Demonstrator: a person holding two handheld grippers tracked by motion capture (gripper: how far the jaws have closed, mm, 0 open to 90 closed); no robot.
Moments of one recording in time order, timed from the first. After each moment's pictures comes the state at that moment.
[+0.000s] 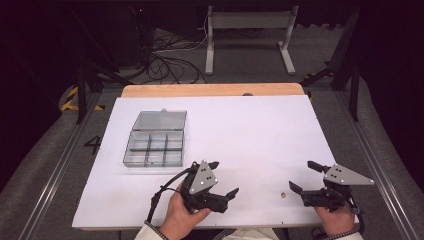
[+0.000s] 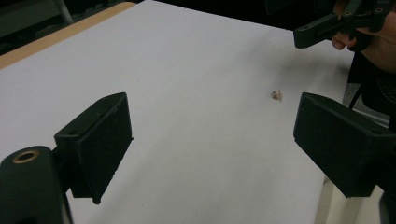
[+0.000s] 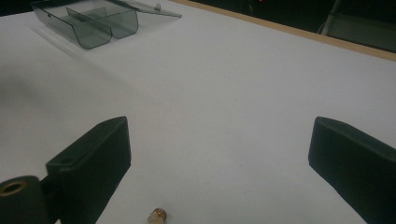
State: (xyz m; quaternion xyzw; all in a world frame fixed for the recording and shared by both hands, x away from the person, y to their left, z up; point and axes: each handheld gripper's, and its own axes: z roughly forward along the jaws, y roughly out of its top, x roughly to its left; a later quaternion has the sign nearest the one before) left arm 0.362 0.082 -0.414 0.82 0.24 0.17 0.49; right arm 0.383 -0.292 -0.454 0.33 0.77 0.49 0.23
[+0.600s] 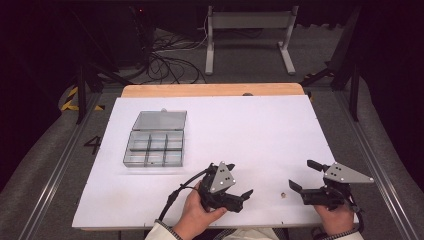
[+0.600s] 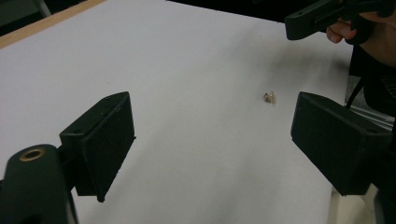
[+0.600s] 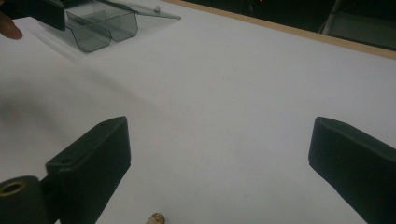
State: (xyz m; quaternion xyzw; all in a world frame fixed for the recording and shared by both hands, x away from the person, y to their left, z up) left arm 0.375 0.045 -0.436 0.83 0.23 0.16 0.48; right arm 0.387 -0.292 -0.454 0.34 0.77 0.50 0.23
